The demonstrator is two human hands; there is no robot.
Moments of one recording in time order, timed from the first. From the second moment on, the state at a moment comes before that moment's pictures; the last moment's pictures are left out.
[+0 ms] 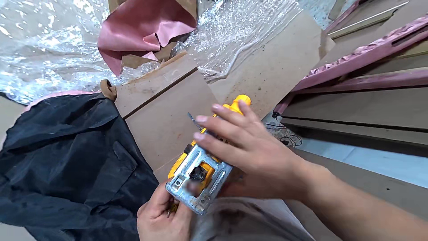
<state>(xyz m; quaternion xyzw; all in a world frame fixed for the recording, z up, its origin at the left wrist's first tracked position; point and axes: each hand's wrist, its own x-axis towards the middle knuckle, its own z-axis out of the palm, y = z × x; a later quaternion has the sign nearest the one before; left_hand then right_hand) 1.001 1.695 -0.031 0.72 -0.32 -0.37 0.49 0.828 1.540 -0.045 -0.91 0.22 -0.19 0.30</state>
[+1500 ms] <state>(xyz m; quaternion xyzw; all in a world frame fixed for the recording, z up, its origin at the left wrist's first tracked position) 0.995 1.684 -0.017 0.74 -0.20 -0.41 0.50 0.839 1.545 -0.062 -0.90 0.24 -0.24 0.29</state>
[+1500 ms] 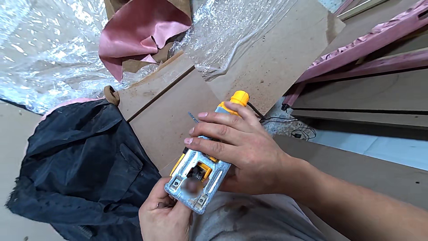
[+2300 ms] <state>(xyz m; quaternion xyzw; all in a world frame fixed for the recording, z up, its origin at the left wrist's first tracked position) 1.002 1.703 -0.032 0.66 -0.19 -0.50 0.53 0.855 1.630 -0.065 -0.77 0.48 -0.32 0.26</state>
